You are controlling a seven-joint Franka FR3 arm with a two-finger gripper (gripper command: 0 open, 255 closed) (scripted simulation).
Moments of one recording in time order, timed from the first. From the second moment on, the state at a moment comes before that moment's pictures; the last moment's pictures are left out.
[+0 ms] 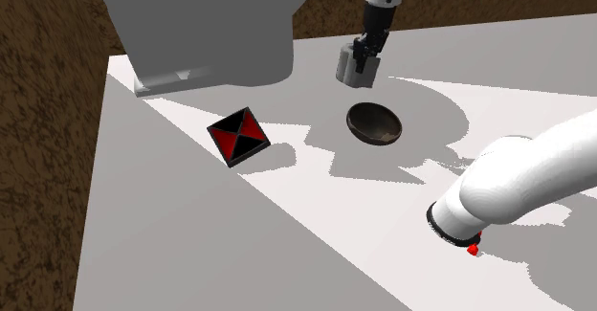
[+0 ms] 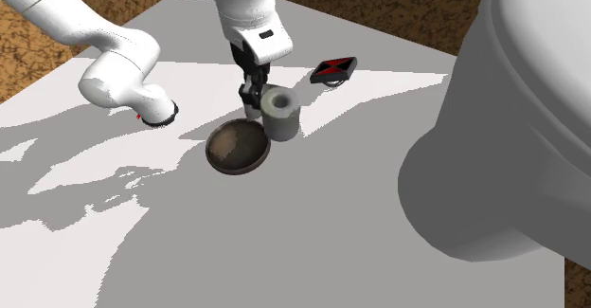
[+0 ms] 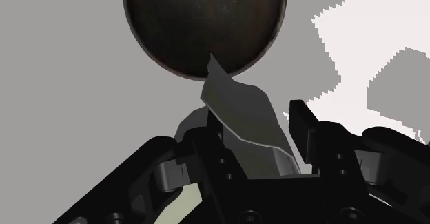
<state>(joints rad) -0.05 -0.40 -0.09 -2.20 -0.05 1.76 -0.13</state>
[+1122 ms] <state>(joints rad) -0.11 -0.71 -0.14 -2.52 -0.11 1.79 -0.19</state>
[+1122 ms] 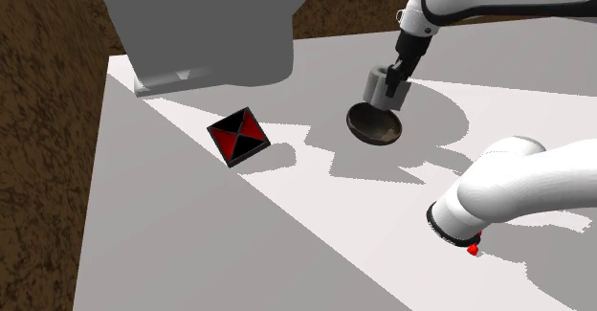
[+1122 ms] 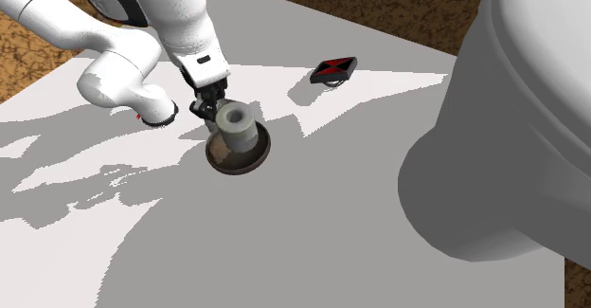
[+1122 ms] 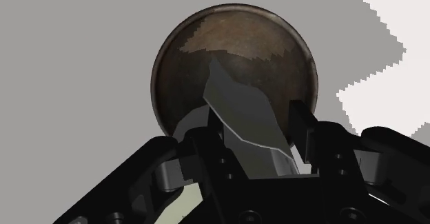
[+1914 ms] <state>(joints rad) -0.11 -0.69 -0.16 -2.63 -0.12 1.91 -0.19</state>
